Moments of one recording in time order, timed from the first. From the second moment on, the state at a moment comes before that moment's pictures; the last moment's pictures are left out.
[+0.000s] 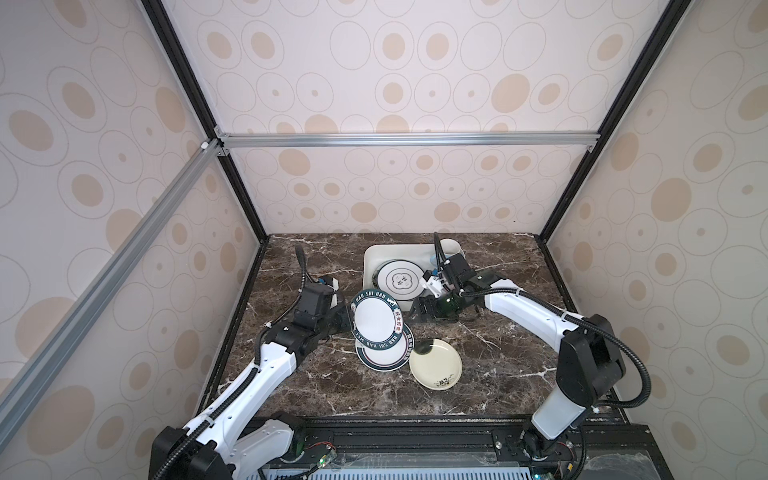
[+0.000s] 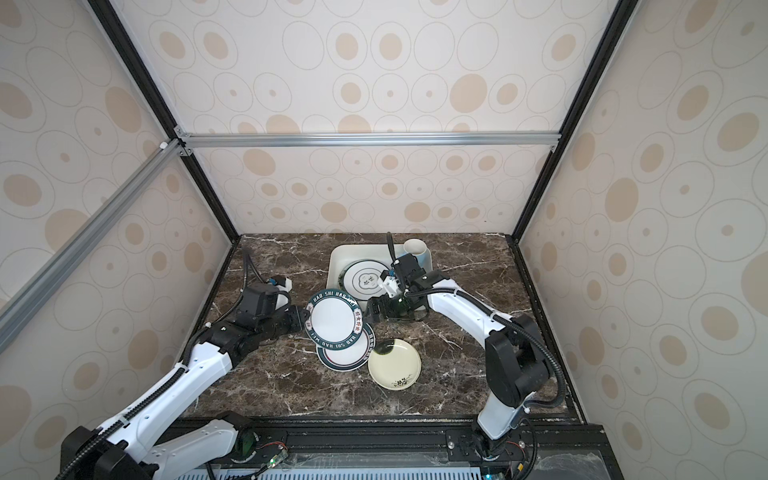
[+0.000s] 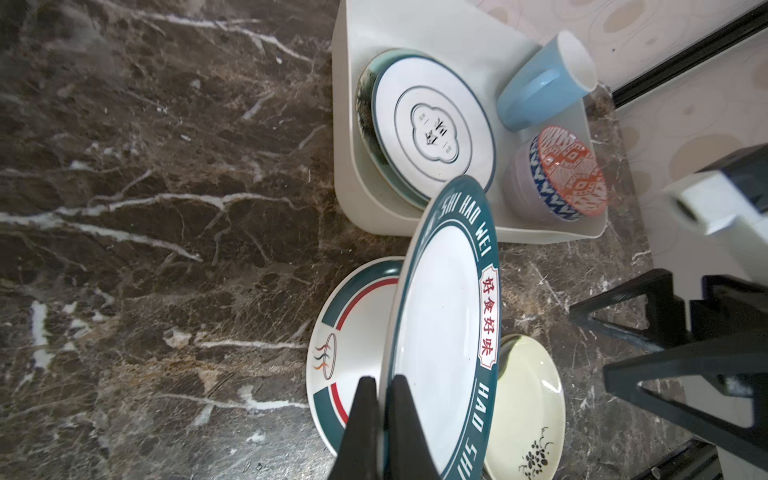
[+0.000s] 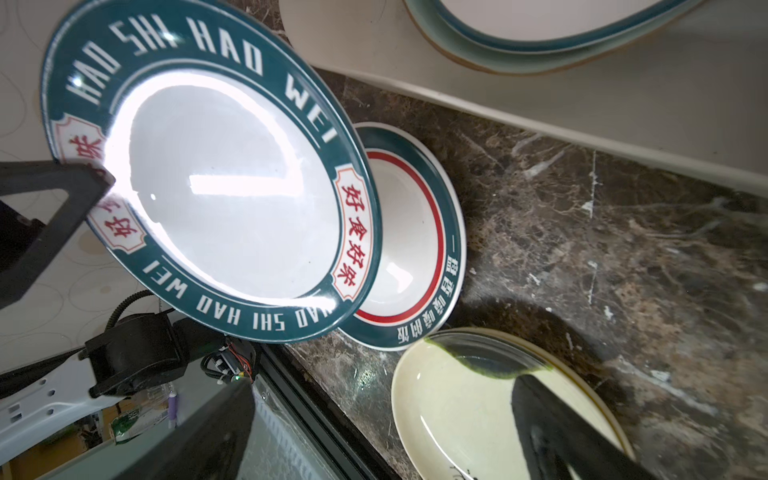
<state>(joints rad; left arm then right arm) -0.39 1.05 0.82 -0.48 0.11 -0.56 0.54 1.66 1.30 -0.76 -0.52 0.37</state>
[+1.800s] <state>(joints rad) -0.33 2.13 1.58 -0.41 0.24 -0.47 0.34 1.45 1.19 -0.83 -0.47 0.32</state>
